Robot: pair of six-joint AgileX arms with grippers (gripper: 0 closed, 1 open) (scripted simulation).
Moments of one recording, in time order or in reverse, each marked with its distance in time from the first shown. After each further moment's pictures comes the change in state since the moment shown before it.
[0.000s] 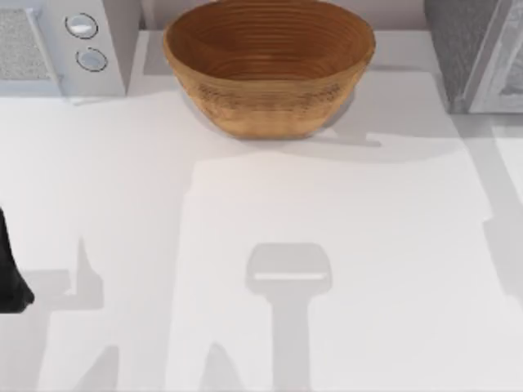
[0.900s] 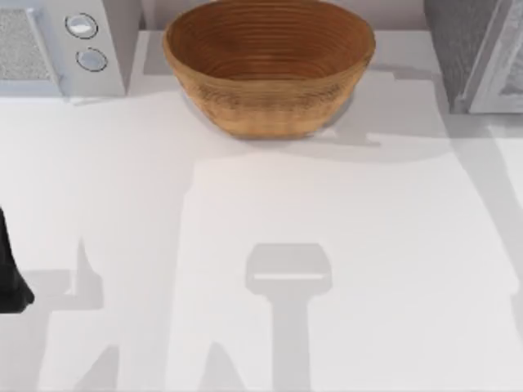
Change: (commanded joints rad) left arm 0.000 0.000 0.000 0.000 0.000 0.000; right arm 0.066 -0.373 -0.195 -0.172 0.055 0.001
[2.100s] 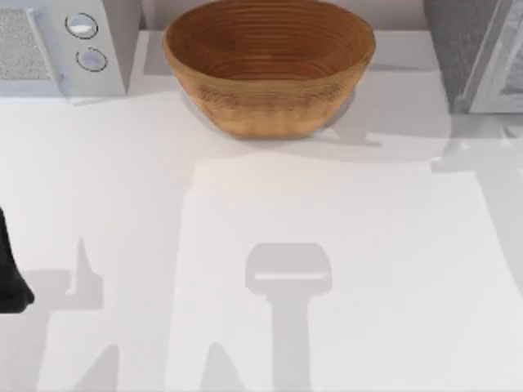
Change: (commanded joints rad) left arm 0.000 0.000 0.000 0.000 0.000 0.000; right arm -0.033 -0.684 -0.744 0.222 -0.085 -0.050
